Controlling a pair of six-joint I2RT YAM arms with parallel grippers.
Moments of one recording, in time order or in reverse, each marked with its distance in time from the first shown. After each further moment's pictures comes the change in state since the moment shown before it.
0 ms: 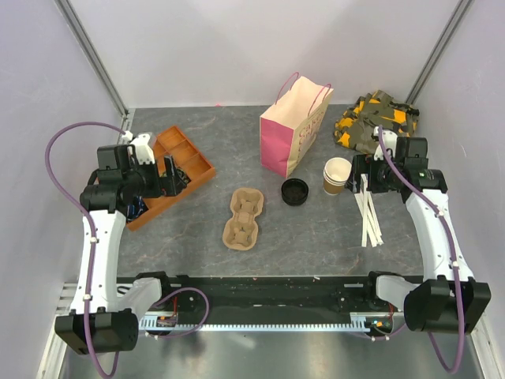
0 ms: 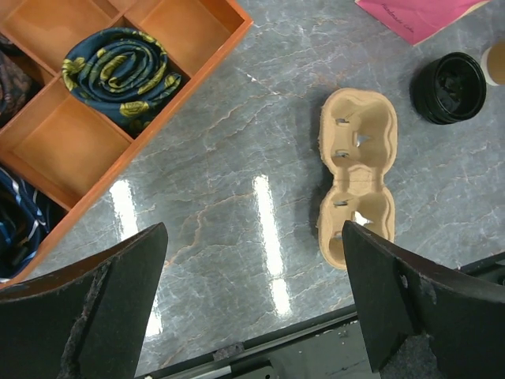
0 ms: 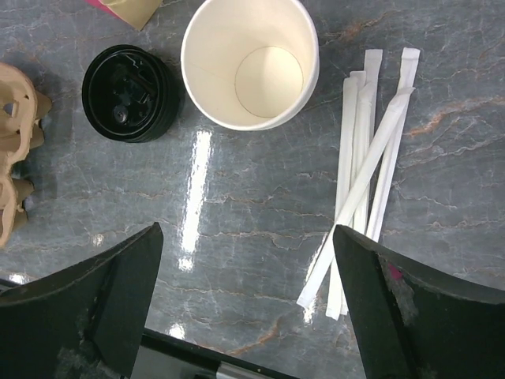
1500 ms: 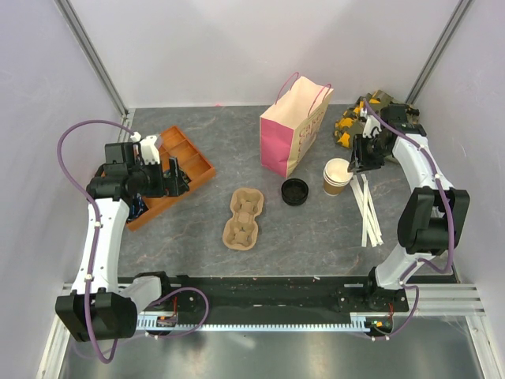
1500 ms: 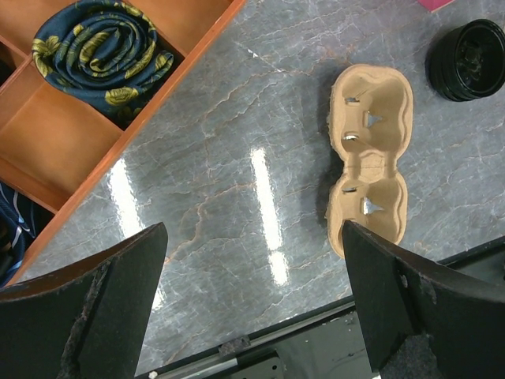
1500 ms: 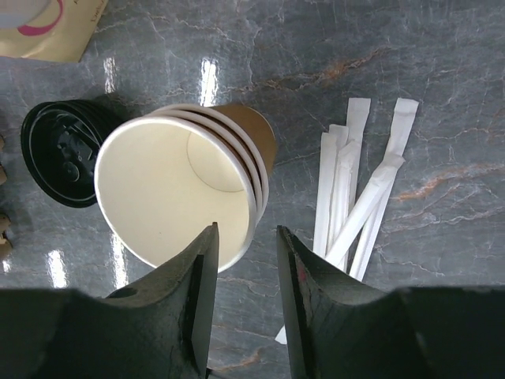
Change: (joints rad) left arm 0.000 0.086 -0.022 0.003 0.029 0.048; right arm -0.001 0.563 0.362 -0.077 0.016 -0.028
